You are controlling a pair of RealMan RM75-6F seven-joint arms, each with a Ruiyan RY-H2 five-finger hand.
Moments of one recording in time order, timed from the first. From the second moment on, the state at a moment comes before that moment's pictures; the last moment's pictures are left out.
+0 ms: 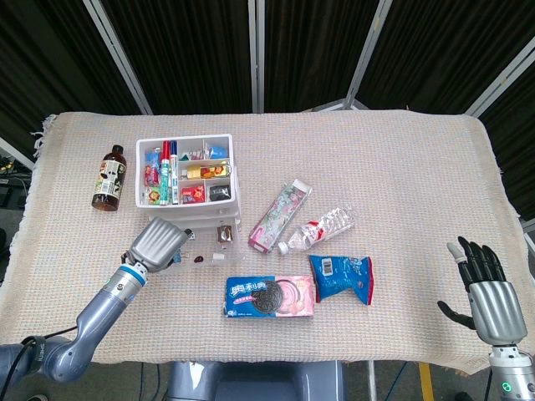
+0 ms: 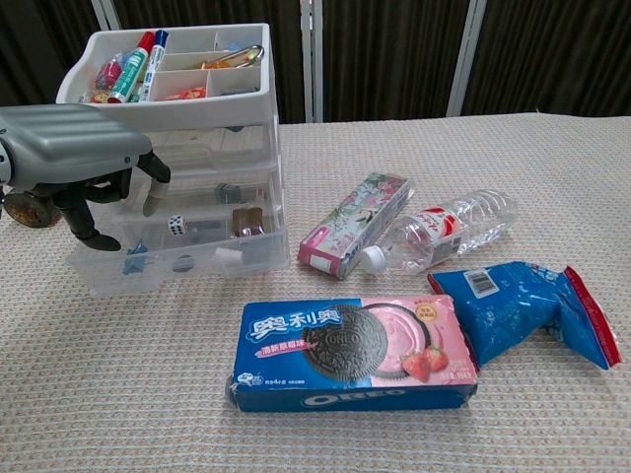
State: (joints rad) left arm -0.77 -1.28 -0.08 -1.85 0.98 1.00 0.89; right arm 0.06 -1.16 0.04 -1.58 -1.61 1.56 -0.02
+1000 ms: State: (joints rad) left arm -0.81 -1.34 -0.04 -1.81 0.88 1.04 0.92; right arm 0.06 -1.16 0.04 -1.59 -1.61 1.56 0.00
